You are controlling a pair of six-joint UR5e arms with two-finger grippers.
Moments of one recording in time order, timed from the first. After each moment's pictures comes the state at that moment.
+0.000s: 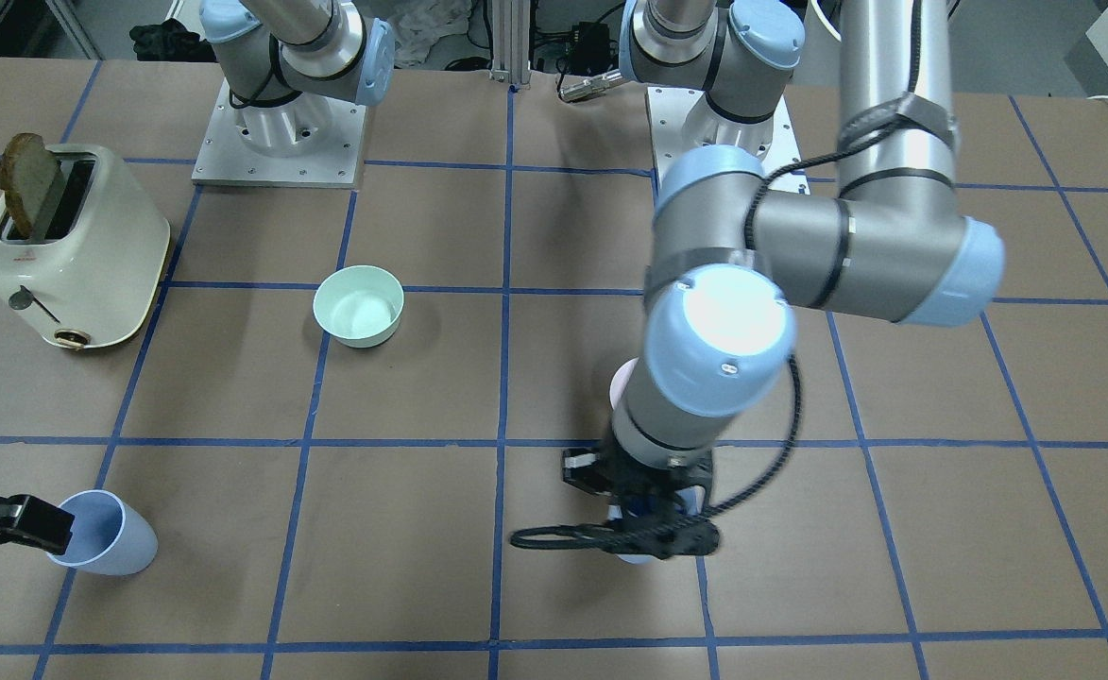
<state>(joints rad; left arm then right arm) -1.91 -2.13 -1.24 -1.38 1.53 -0.39 1.28 -1.01 1.28 -1.86 -1.59 -0.21</state>
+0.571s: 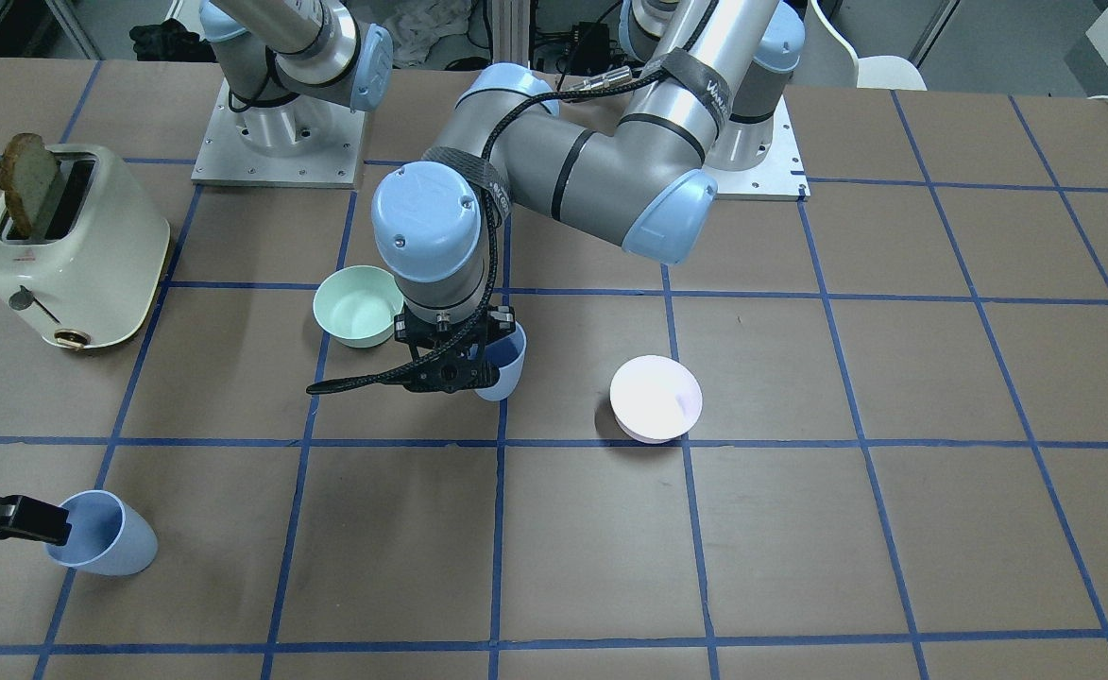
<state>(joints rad) -2.05 -2.06 -1.45 -1.41 1.49 -0.56 1.23 -1.00 1.34 -1.87 -1.53 -0.29</state>
